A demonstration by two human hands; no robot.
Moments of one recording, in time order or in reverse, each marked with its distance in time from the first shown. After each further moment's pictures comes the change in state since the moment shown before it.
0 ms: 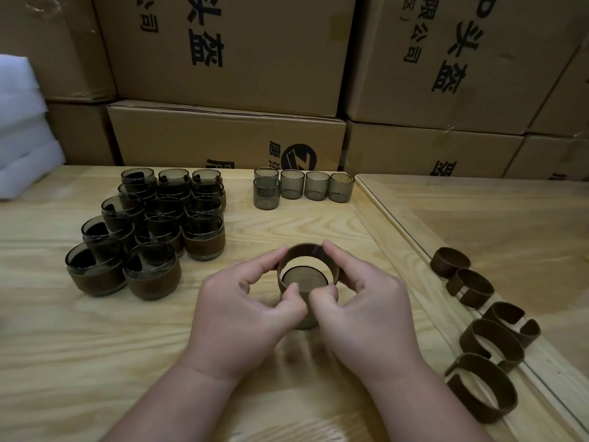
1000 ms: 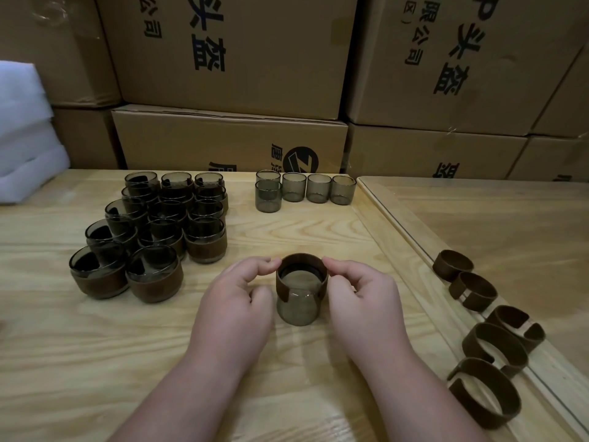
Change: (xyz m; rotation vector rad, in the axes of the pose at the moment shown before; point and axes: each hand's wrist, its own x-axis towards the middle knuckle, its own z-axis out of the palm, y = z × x) left_hand 0.008 -0.022 0.000 0.177 -0.088 -0.217; right_hand 0.013 0.022 0.012 0.300 -0.094 0.317
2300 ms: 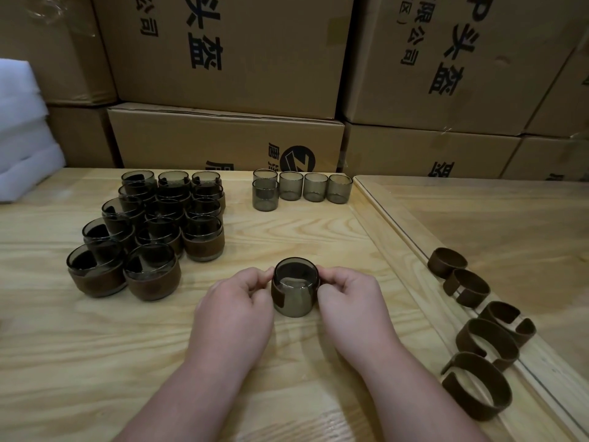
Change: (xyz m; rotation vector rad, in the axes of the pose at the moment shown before) left_hand -0.003 -0.001 0.004 0.143 -0.010 -0.171; right_hand 0.003 0.007 0.007 -0.096 -0.085 0.155
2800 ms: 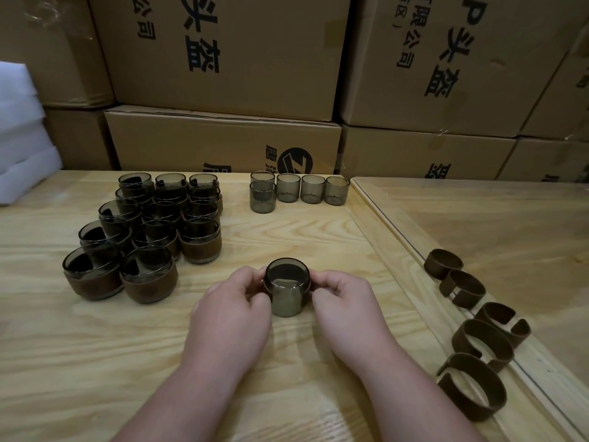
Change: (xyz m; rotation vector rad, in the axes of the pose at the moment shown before) left_hand -0.001 0.002 -0.004 0.053 -0.038 0.014; right_hand 0.000 0.001 -0.001 -0.029 -0.077 -0.028
